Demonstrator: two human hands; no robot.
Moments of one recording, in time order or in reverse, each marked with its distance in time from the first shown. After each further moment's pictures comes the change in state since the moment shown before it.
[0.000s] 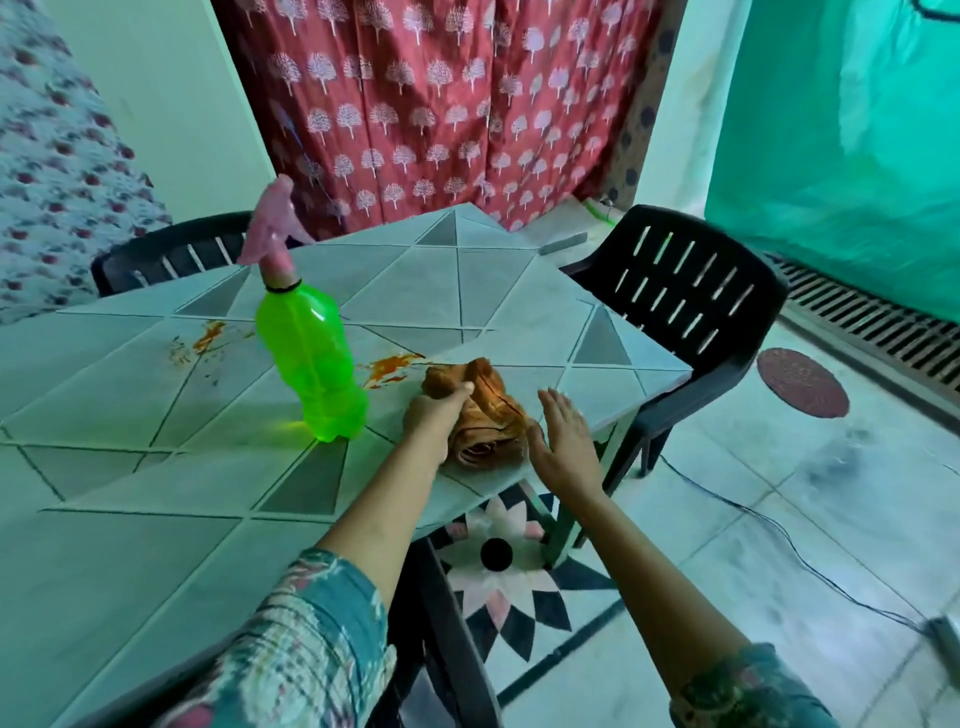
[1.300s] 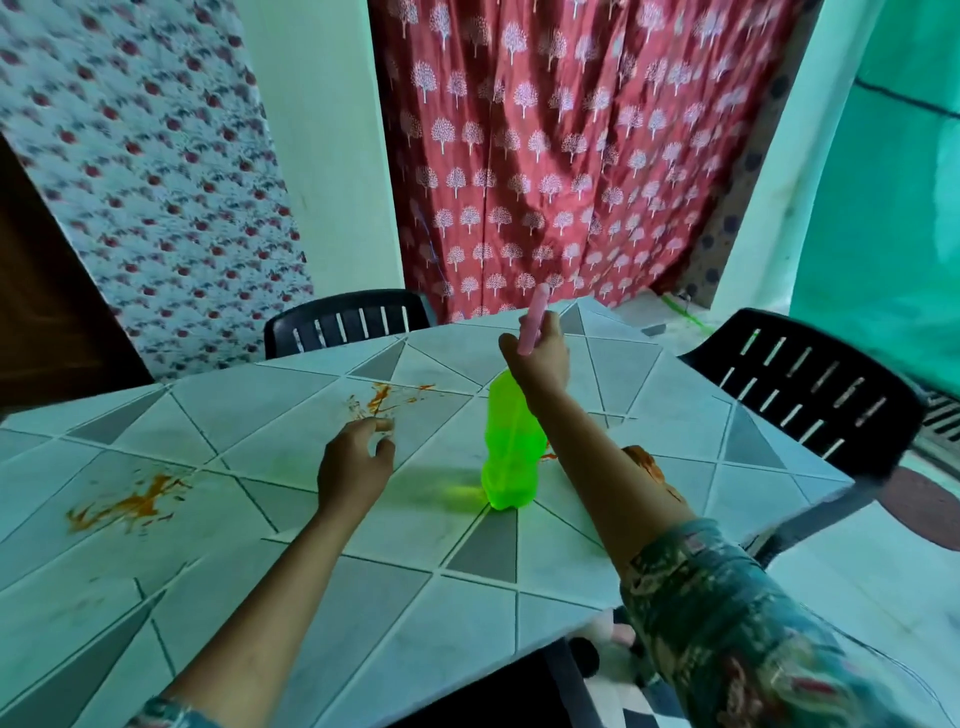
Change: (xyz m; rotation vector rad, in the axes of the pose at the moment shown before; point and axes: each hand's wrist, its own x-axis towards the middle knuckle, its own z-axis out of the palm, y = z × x) left_hand 0.017 0.022 -0.296 0.498 0.387 0.722; right_hand 0.090 -0.304 0.019 0.588 0.233 0.006
